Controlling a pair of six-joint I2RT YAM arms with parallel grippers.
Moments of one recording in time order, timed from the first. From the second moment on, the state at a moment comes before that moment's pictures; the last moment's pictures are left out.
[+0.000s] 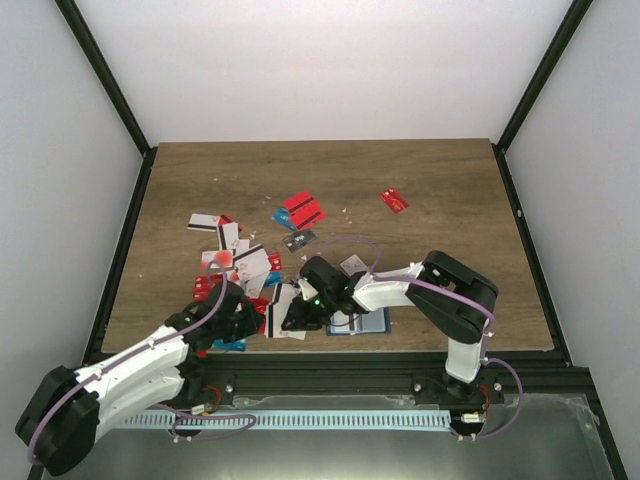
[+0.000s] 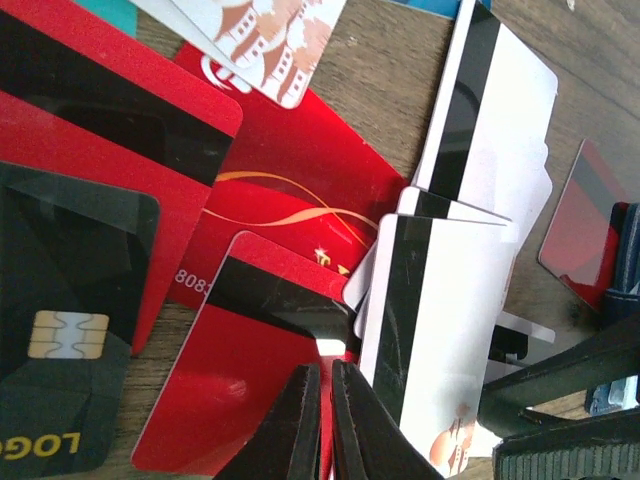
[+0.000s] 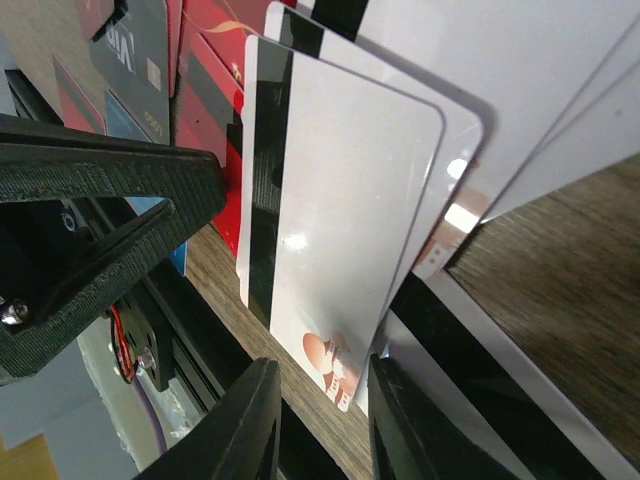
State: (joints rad) left arm -0.65 0.86 0.22 -0.33 0.14 -0.95; right arm 1.00 1.84 0.88 0.03 -0.59 0.87
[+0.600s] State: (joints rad) left arm -0.70 0.83 0.24 -0.34 0.12 -0.95; right arm 0.98 1.80 0.86 0.02 -0.52 0.88
